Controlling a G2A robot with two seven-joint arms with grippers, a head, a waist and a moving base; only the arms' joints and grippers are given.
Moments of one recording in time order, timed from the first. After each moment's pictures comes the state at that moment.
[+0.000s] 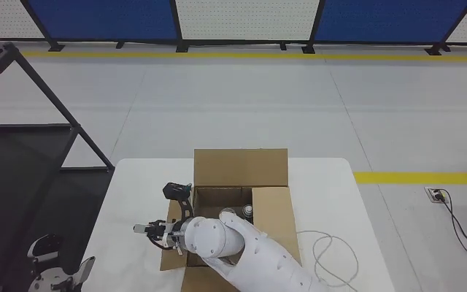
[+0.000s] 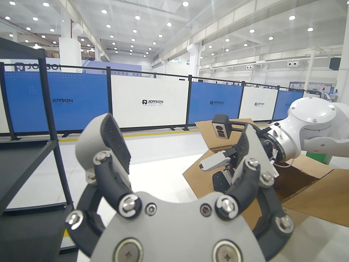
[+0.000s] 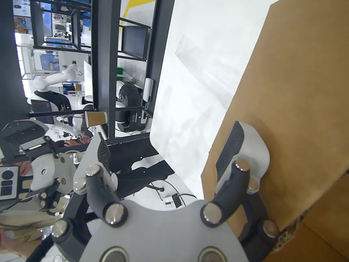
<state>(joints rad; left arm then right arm) 1.76 -1.16 -1.94 -1.80 1.14 -0.62 0.77 -0.43 -1.70 0.51 -1.08 -0.04 0.37 0.50</state>
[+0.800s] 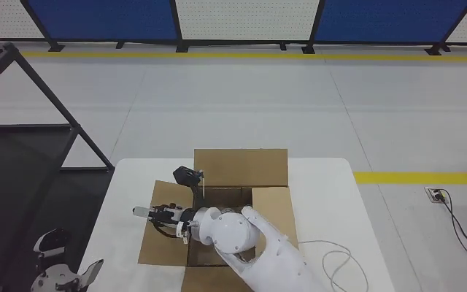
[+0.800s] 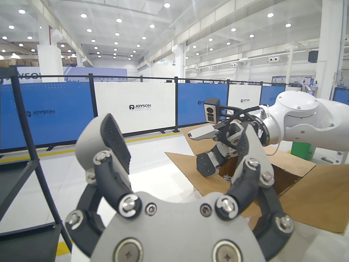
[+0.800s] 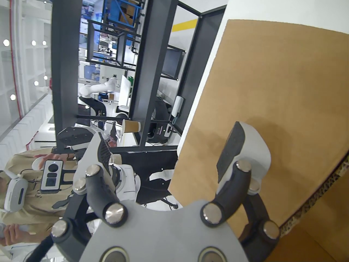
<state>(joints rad) 1.76 -1.16 -1.96 -1.91 1.20 -0.68 0.74 -0.59 -1.64 0.77 -1.32 -0.13 0.20 0.58</state>
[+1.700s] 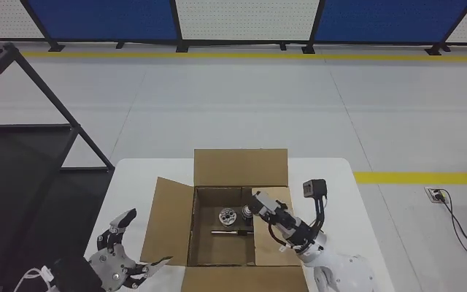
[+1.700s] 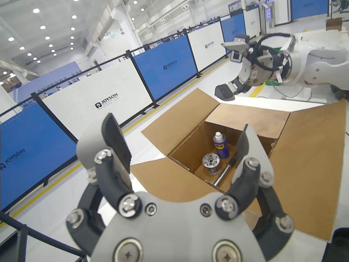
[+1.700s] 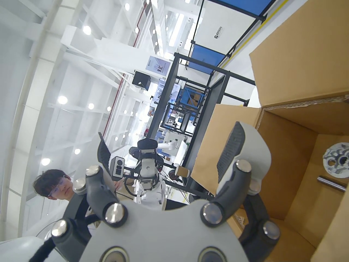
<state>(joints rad) 1.62 -1.13 -1.85 -2.17 1.40 -0.77 0.26 -1.21 -1.48 1.40 -1.83 0.03 -0.20 0.62</state>
